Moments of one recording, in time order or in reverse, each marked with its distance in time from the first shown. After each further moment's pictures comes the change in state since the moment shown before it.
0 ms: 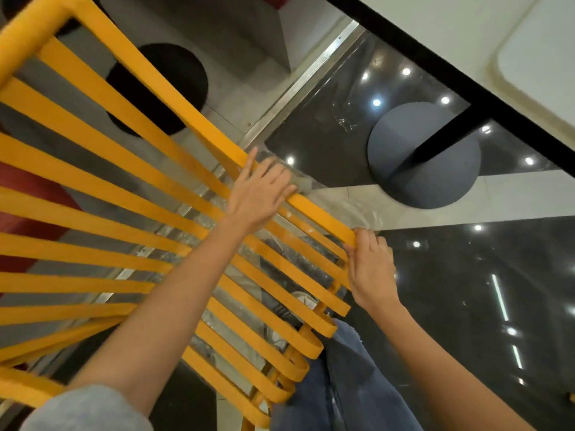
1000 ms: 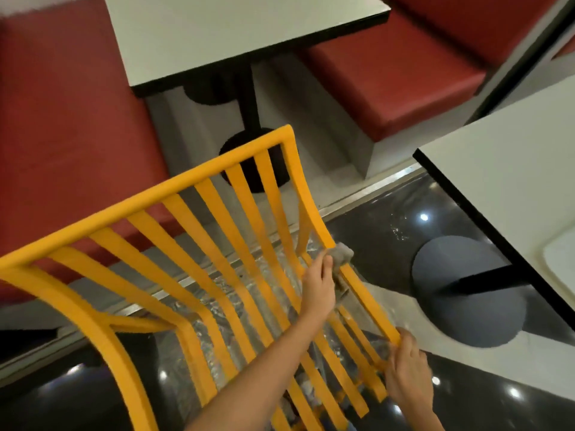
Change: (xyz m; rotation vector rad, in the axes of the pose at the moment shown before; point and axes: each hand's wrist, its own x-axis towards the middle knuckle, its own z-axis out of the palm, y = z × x) left_hand -0.054 0.033 -0.061 -1.435 0.517 -0.837; right_hand 0.004 -0.018 -0.013 -0.073 -0.174 0.207
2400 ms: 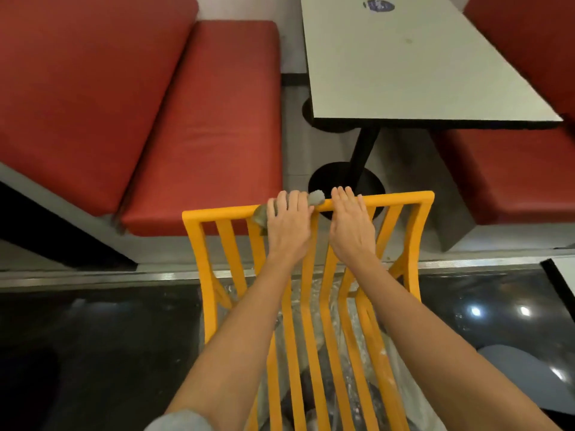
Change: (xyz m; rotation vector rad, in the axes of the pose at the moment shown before) left_hand 0.059 0.044 -0.277 1.176 0.731 0.220; right_hand -0.016 -0.440 -0.036 -0.229 0.317 -1.209
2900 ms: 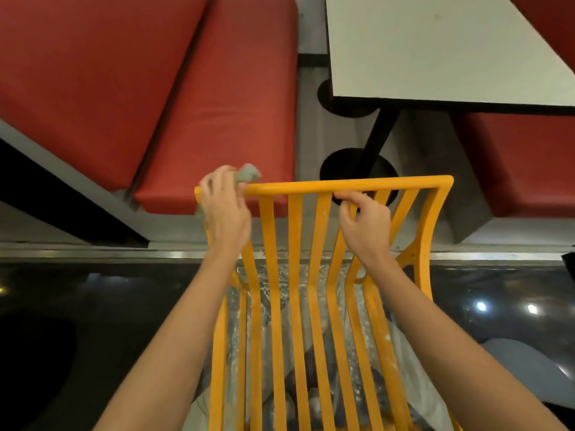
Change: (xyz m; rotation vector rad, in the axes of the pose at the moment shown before) left_hand -0.032 -0.105 -0.061 -0.365 0.158 -0.318; right_hand -0.030 -0.026 -0.036 0.543 0.114 0.154
